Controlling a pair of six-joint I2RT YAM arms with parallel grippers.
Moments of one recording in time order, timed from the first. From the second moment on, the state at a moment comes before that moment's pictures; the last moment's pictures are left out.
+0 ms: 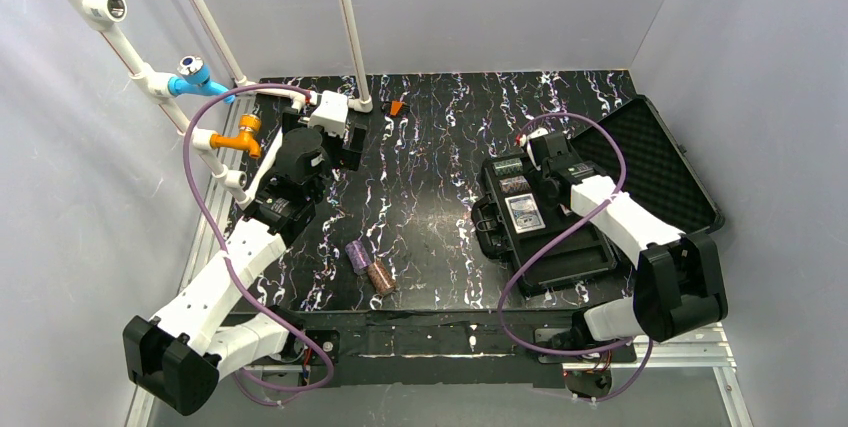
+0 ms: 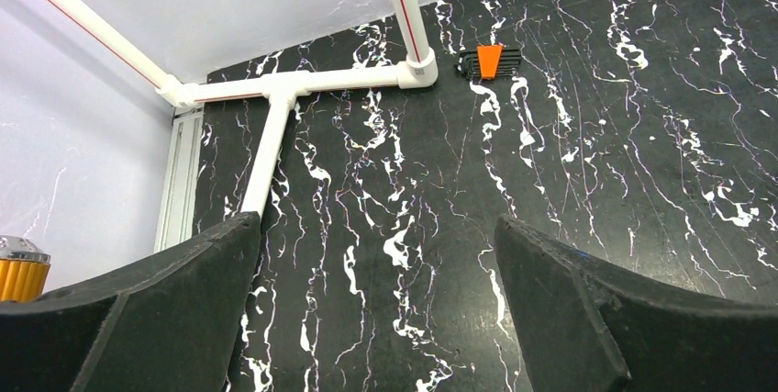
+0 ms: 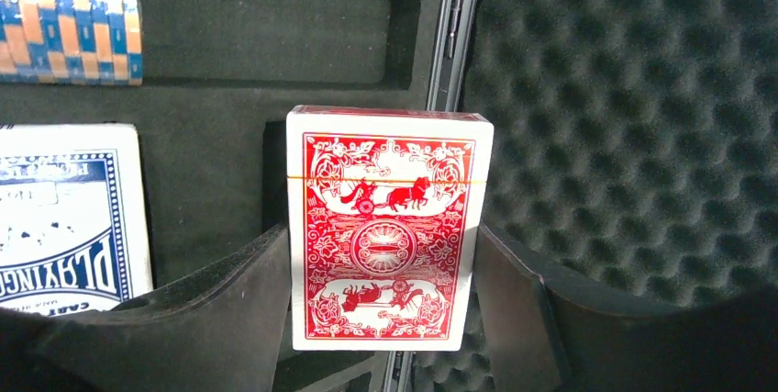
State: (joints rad) left arm -0.48 1.04 0.94 -0.12 -0.41 0.18; right arm 0.36 1.38 0.92 -0.55 0.51 -0.32
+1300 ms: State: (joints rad) left arm -0.49 1.04 0.94 -0.12 -0.41 0.19; right arm 0.33 1.41 0.89 -0.51 0.37 -0.30
